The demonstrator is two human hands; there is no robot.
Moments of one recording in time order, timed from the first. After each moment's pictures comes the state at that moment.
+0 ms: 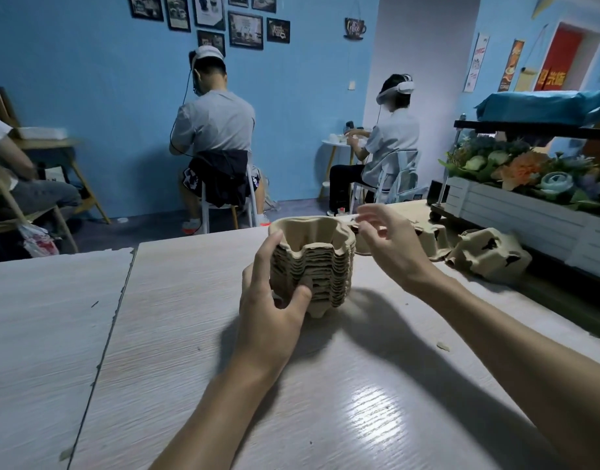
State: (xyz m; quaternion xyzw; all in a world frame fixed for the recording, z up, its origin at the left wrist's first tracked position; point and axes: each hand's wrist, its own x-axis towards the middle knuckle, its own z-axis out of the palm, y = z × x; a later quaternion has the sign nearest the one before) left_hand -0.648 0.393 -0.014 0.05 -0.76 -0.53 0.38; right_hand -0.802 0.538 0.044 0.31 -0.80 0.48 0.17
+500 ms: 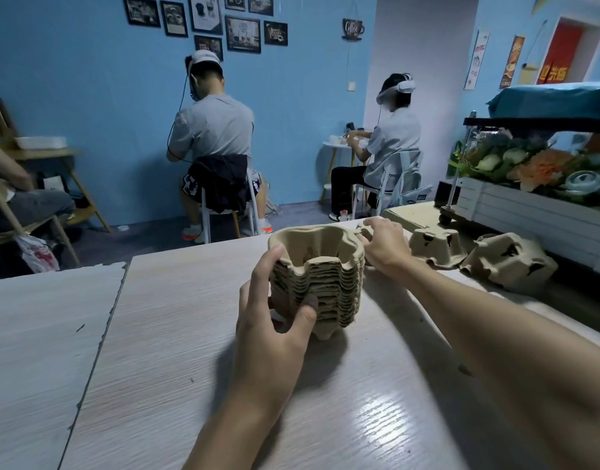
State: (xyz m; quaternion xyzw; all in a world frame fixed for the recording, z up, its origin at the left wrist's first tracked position) left_hand -0.652 0.387 -0.020 0.04 -0.75 -0.55 0.37; right_hand -0.915 0.505 0.007 0.17 -0.94 0.27 0.15
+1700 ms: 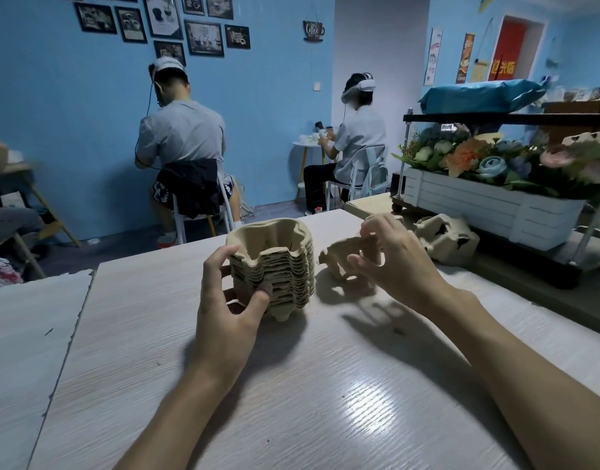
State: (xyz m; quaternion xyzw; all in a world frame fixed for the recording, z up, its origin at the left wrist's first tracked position) left_hand -0.644 0.395 -0.010 -0.01 -0.74 -0.56 0.37; right_hand -0.792 0.615 0.024 0.33 -0.86 0.27 0.28
